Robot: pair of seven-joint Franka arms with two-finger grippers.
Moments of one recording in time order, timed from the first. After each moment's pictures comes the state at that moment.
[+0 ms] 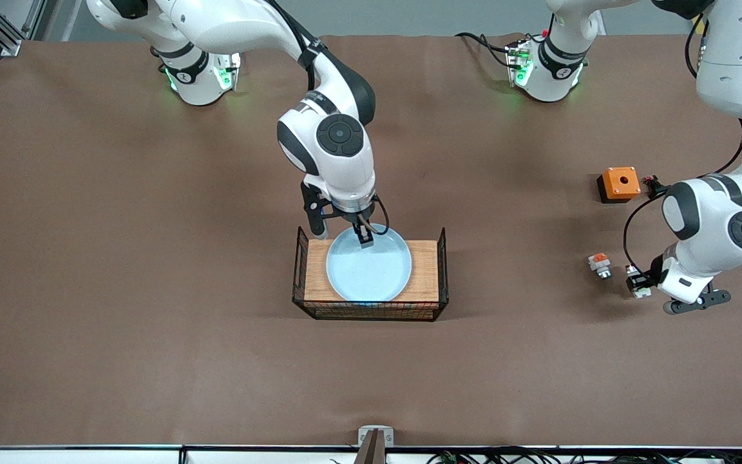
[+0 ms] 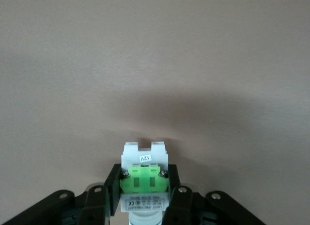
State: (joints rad) left arm 0.18 0.59 0.01 -1.87 0.07 2.54 -0.07; right arm 0.69 0.62 0.08 -1.41 -0.06 2.10 2.07
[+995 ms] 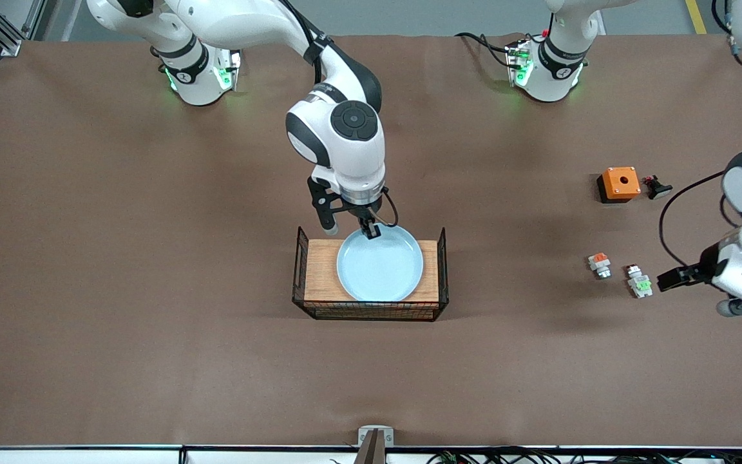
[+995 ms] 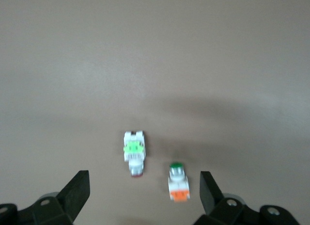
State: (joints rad) left arm 0.18 0.36 -0.06 -1.64 0.07 2.07 -0.06; right arm 0.72 0.62 0.07 -1.39 -0.13 2.11 2.07
